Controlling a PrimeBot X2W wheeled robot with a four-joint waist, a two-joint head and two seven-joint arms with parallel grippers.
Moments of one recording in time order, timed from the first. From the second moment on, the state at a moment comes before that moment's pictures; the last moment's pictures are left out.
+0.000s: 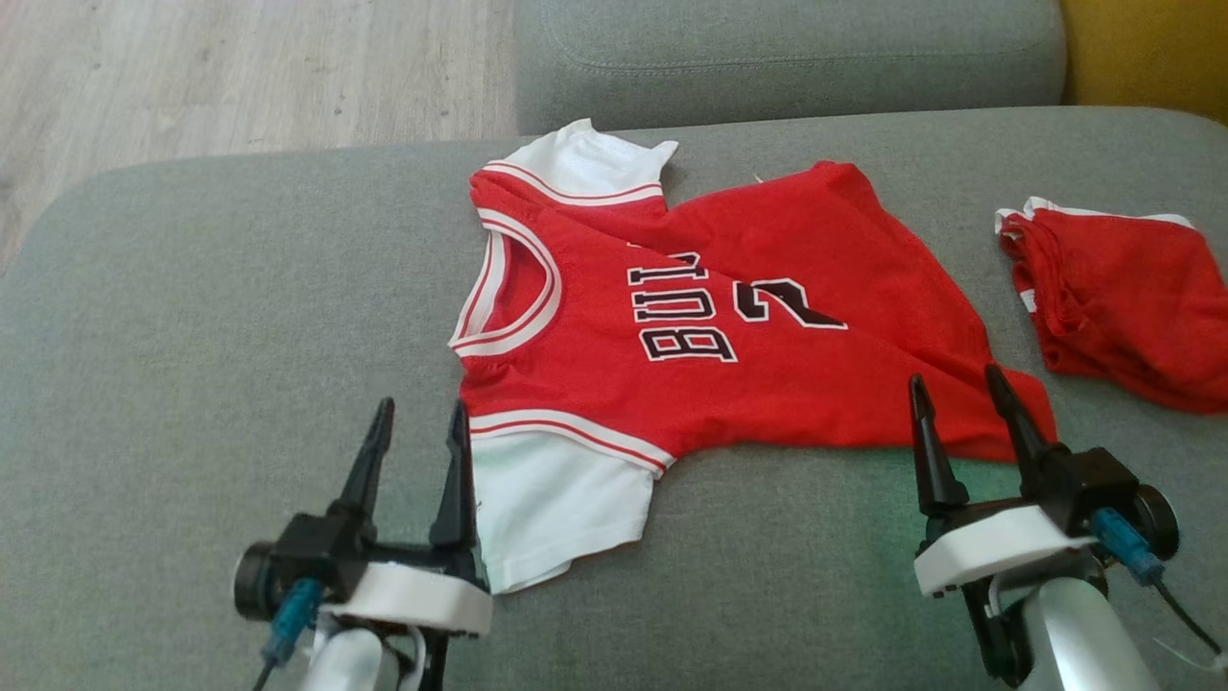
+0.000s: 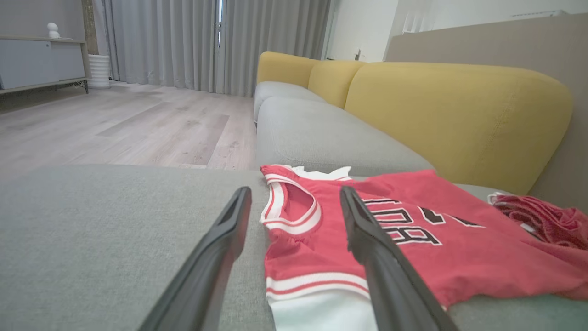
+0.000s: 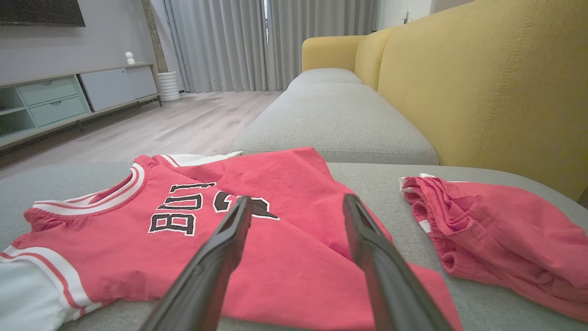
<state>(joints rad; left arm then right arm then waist) -0.11 0.05 -0.27 0.28 -0.27 -0.01 -0.25 -0.11 -0.05 0.03 0.37 0.04 0.12 -0.25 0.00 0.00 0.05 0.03</state>
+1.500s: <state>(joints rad) -0.17 0.06 -0.27 0.46 -0.35 0.07 -0.23 -0.14 -0.05 -0.01 0.49 0.04 0.12 -0.21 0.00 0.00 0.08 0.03</state>
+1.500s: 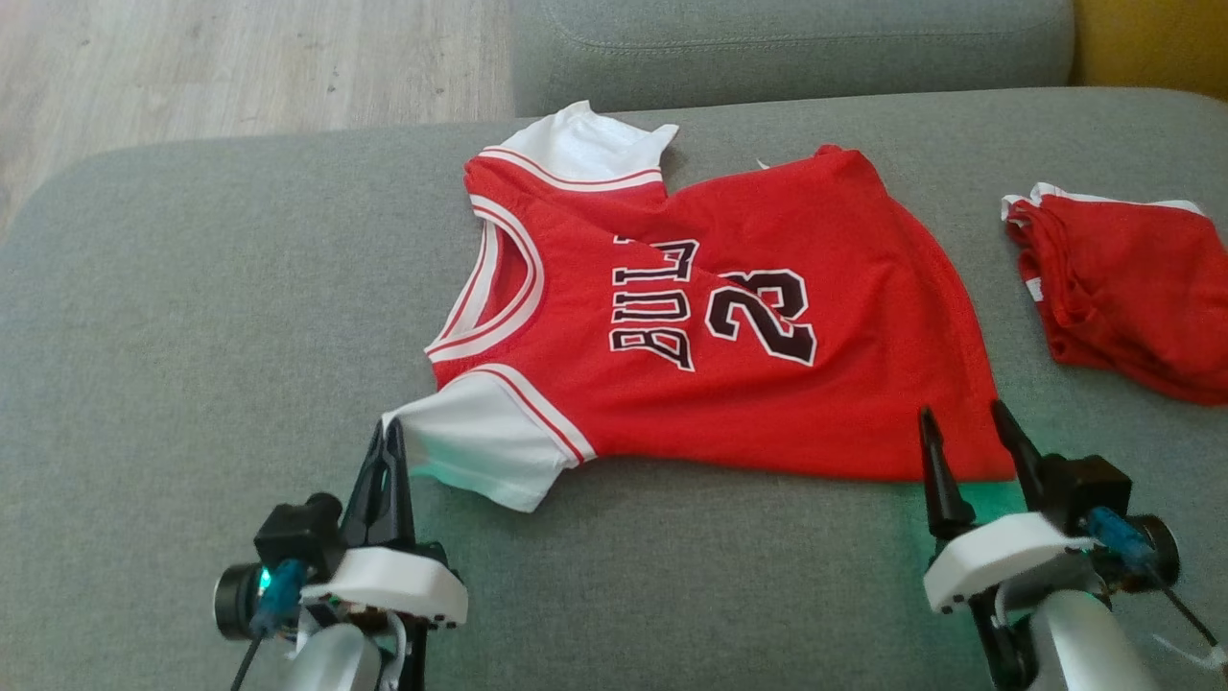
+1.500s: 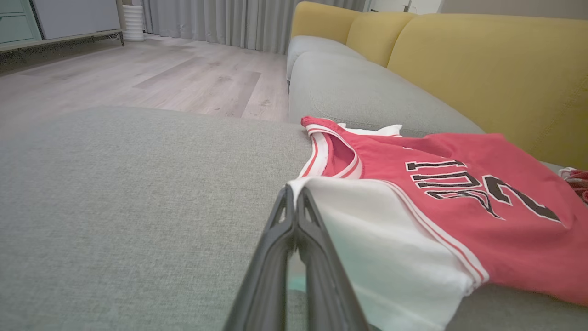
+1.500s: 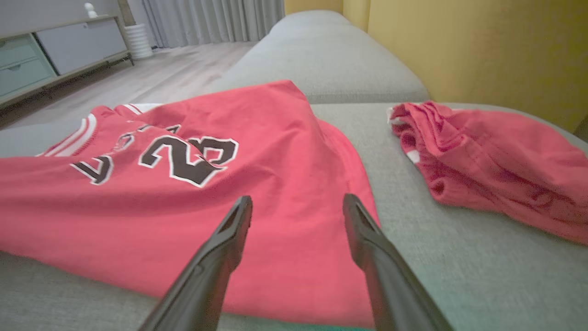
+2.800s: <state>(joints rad) -0.17 0.05 -0.22 0.38 -0.34 0.04 -0.25 -0.26 -0.05 -0.01 0.77 0.23 0.12 -0.15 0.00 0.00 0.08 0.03</state>
